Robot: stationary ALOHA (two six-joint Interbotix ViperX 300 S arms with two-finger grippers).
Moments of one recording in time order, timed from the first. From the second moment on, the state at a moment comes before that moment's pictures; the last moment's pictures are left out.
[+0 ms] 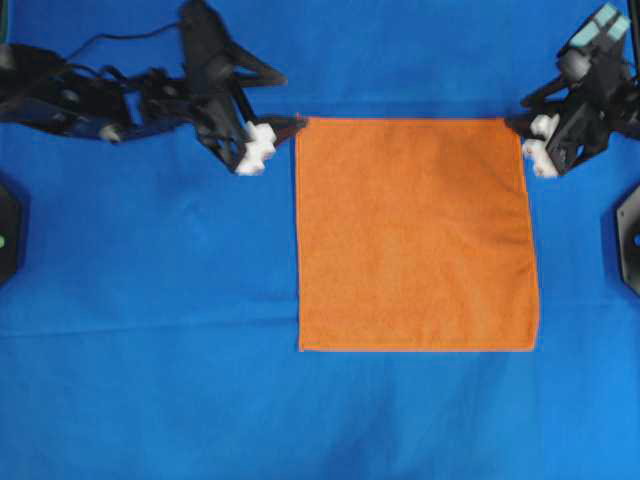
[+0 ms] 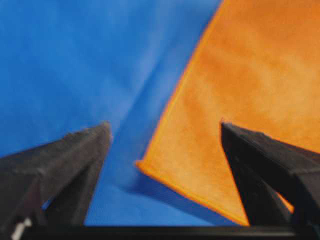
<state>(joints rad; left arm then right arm) 0.34 0.14 0.75 -0.03 -0.38 -0.13 -0.62 -0.39 1.21 0.00 0.00 0.14</state>
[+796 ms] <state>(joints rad) 0.35 0.34 0.61 -0.03 -0.25 -0.10 -0.63 -0.21 1.20 0.00 -0.08 0.14</state>
